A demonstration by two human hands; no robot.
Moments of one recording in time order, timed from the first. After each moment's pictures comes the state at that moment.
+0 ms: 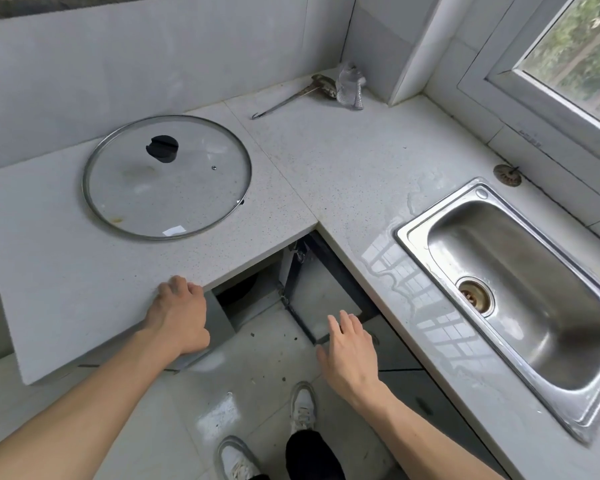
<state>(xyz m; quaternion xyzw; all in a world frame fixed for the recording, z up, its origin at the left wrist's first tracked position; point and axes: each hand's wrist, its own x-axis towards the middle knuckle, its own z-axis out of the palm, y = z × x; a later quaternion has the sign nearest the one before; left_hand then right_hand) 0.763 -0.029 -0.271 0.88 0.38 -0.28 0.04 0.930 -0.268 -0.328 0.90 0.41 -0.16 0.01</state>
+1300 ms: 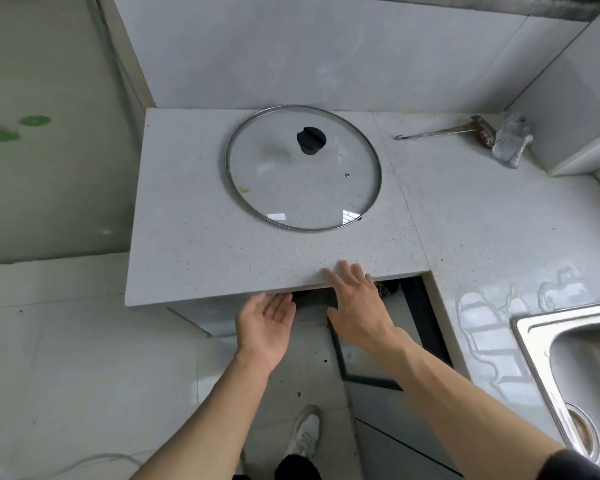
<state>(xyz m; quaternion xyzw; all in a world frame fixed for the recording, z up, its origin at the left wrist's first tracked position) 0.754 -0.053 -0.353 0.12 -0.41 -0.44 -0.79 0.922 -0.079 -0.299 0.73 0.67 -0.16 0.00</state>
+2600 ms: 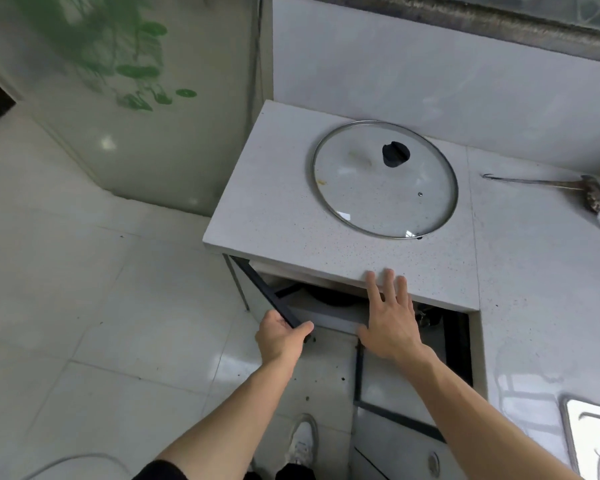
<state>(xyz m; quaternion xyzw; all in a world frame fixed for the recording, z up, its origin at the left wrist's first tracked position) 0.749 -0.132 -0.352 -0.22 -0.78 -0.33 -0.48 0.930 -0.096 -0.300 0.69 0.69 -0.19 0.10</state>
